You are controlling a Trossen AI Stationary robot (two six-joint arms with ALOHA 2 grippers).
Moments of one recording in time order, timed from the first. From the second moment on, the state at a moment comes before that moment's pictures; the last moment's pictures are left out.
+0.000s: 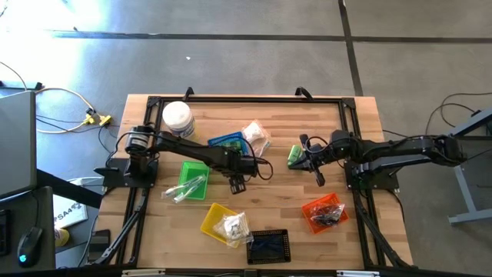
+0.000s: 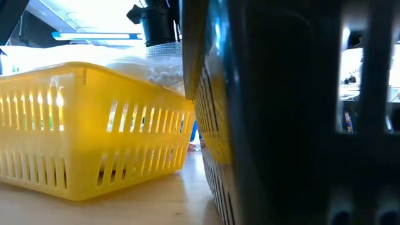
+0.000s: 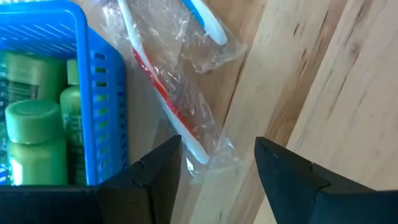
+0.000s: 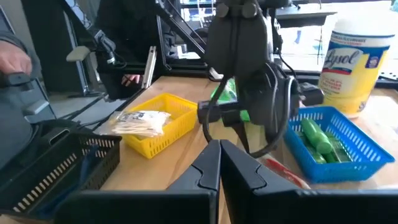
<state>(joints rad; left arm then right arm) -0.07 1.92 1.41 -0.79 -0.21 -0.37 -0.13 0.88 0.31 0.40 -0.42 -0.02</state>
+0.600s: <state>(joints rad) -0.02 1.99 1.41 -0.78 -0.21 -0.34 -0.13 0.88 0.31 0.39 -0.41 -0.02</state>
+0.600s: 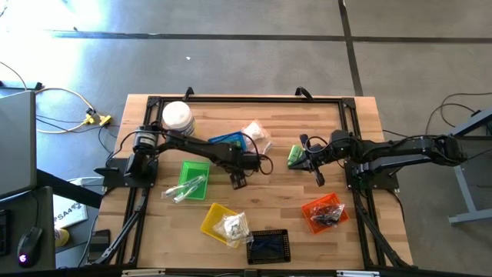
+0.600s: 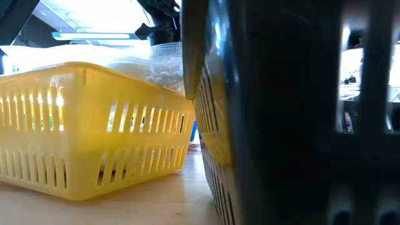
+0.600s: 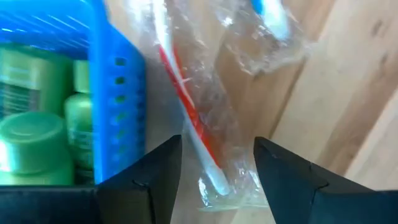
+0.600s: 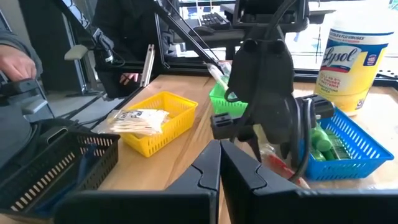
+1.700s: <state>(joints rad) -0.03 2.02 1.42 -0.73 -0.01 -0.30 -0.13 0.88 0.31 0.38 -0.42 -0.05</state>
